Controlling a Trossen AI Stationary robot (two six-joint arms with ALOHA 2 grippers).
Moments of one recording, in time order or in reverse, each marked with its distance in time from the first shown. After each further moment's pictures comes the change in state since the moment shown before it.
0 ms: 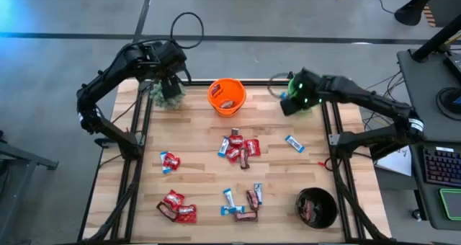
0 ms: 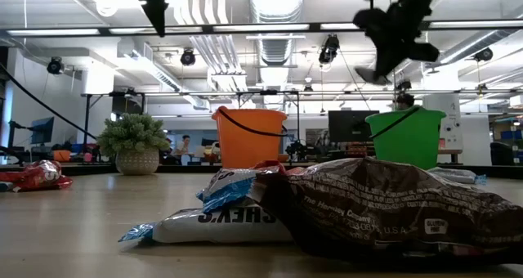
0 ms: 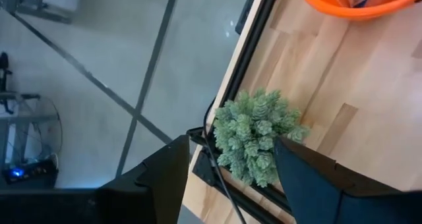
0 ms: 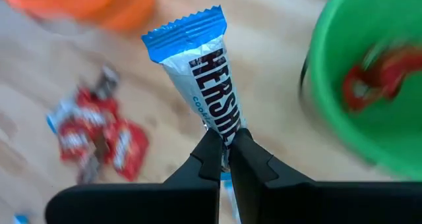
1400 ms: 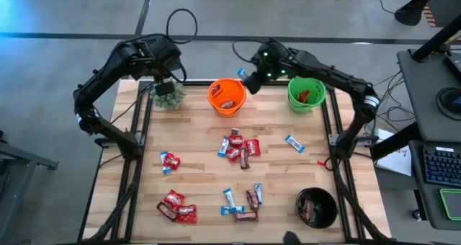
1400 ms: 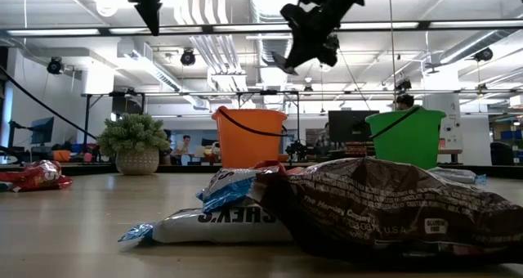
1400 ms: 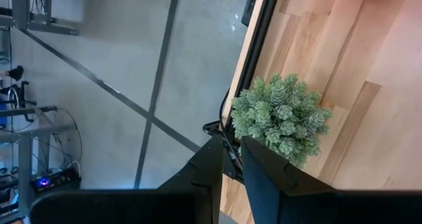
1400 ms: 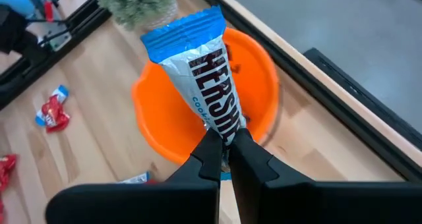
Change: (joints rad) left arm 0.056 -0.027 -0.003 0.000 -0.001 0.162; right arm -0.026 0.541 0.552 0.216 -0.201 -0.364
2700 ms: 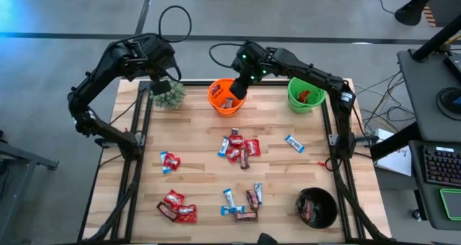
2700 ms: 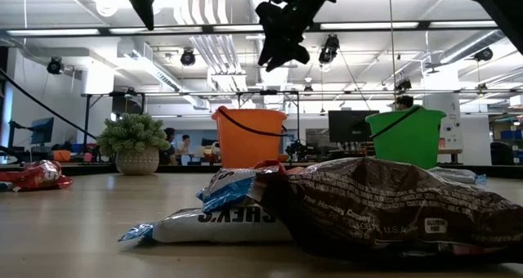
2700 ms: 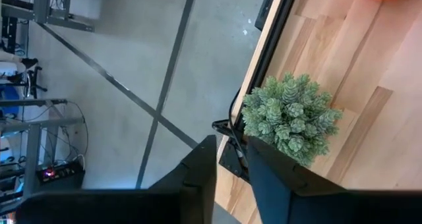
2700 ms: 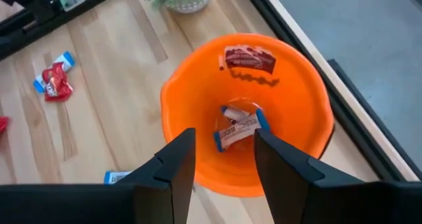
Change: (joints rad) left arm 0.000 -0.042 0.000 0.000 -0.036 -0.032; right arm 0.080 0.241 0.357 -0.198 0.009 -0.130
